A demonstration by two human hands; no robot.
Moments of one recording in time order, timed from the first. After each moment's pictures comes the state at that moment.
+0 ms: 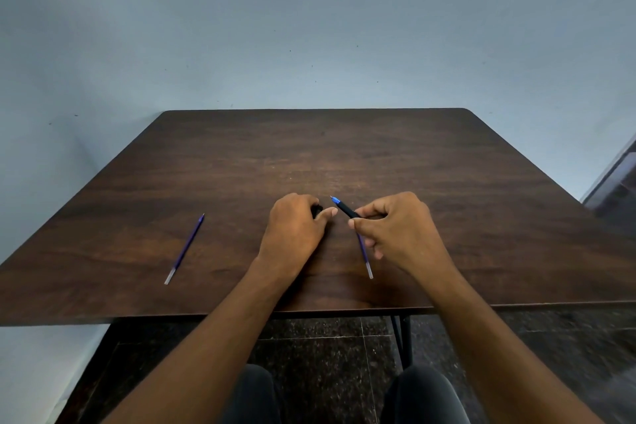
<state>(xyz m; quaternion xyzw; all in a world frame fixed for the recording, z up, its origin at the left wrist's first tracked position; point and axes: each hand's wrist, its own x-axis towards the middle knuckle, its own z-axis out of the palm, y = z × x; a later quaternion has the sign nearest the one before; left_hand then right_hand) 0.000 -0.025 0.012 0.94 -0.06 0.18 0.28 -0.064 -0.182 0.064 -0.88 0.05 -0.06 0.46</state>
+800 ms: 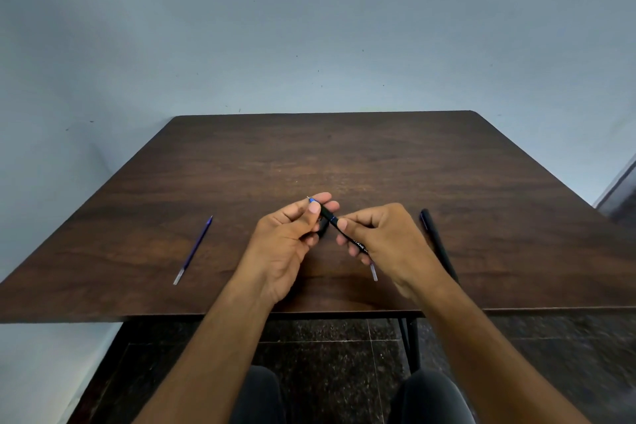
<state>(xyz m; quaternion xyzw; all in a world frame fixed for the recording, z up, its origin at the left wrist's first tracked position) -0.047 -0.005 0.030 0.54 -0.02 -0.07 0.84 -0.071 -0.168 0.052 -0.81 -0.02 -0.01 0.58</state>
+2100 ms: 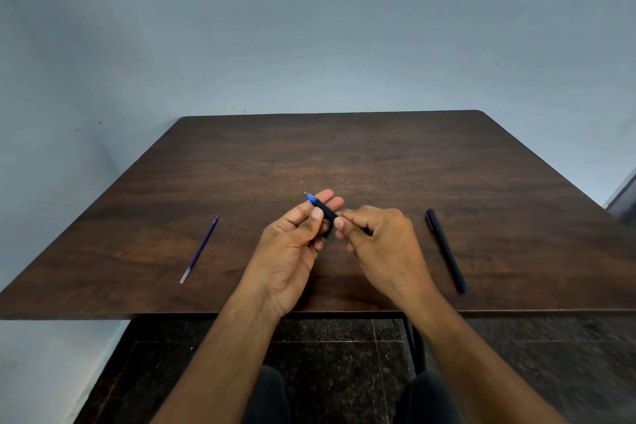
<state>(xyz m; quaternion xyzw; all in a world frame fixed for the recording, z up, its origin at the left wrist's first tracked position) -0.064 -0.003 0.035 0.50 -0.05 -0.09 0.86 -0.082 -0.154 0.052 -0.86 -0.10 -0.15 0.48</state>
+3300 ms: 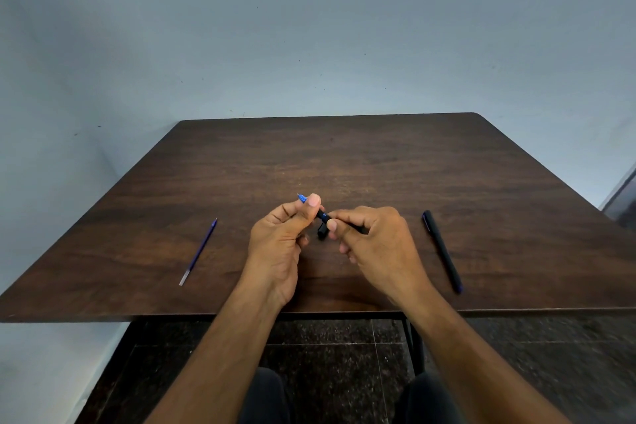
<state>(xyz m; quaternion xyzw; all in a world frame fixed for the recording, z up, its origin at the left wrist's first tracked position) -0.061 -0.006 0.045 0.56 0.06 0.00 0.83 -0.079 -0.153 0.048 -0.82 -0.08 -0.10 0.55</state>
